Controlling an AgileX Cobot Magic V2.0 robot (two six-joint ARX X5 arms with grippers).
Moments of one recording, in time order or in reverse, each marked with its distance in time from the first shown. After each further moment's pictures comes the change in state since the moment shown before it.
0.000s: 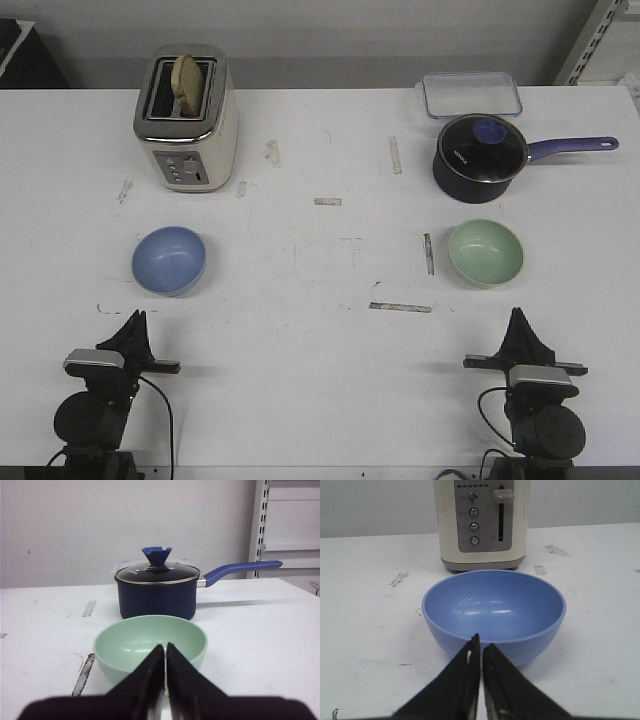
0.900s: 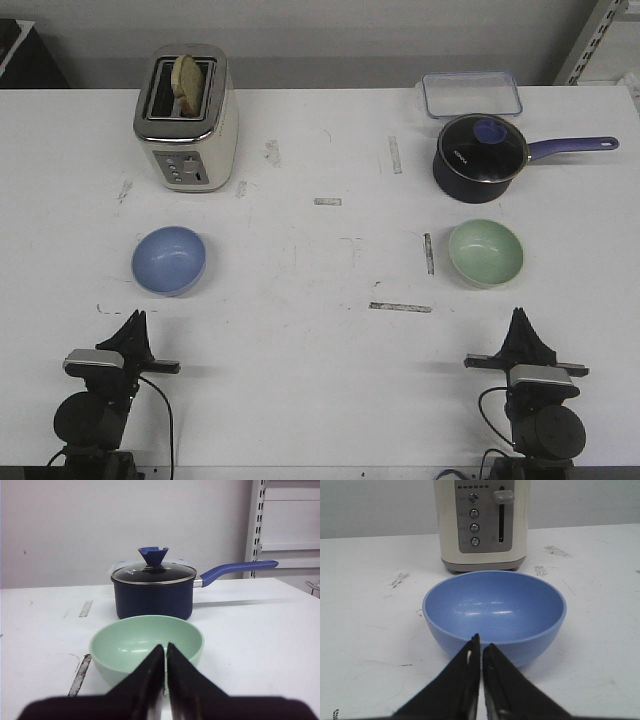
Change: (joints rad) left arm 0.000 0.000 0.000 0.002 -0.002 0.000; right arm 0.000 0.000 0.000 0.000 0.012 -0.001
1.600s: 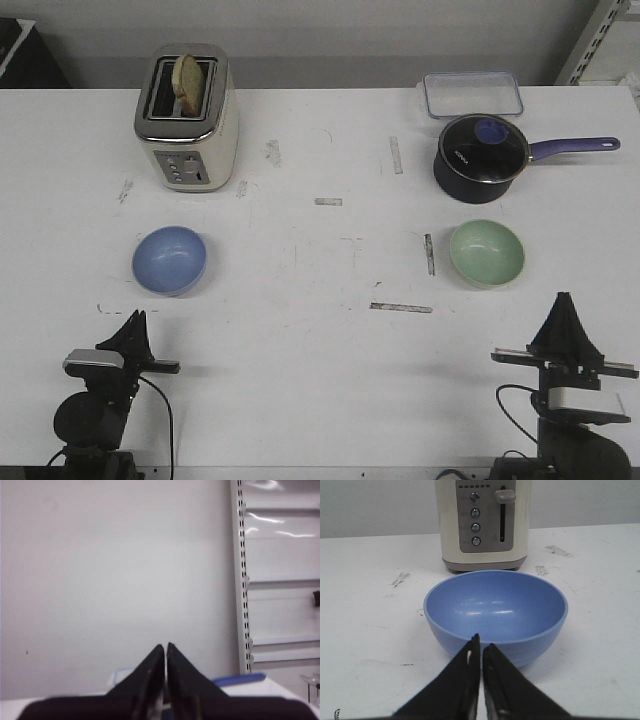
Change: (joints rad) left arm 0.000 0.000 0.000 0.000 0.000 0.000; right arm 0.000 0.087 0.282 0.129 0.022 -0.011
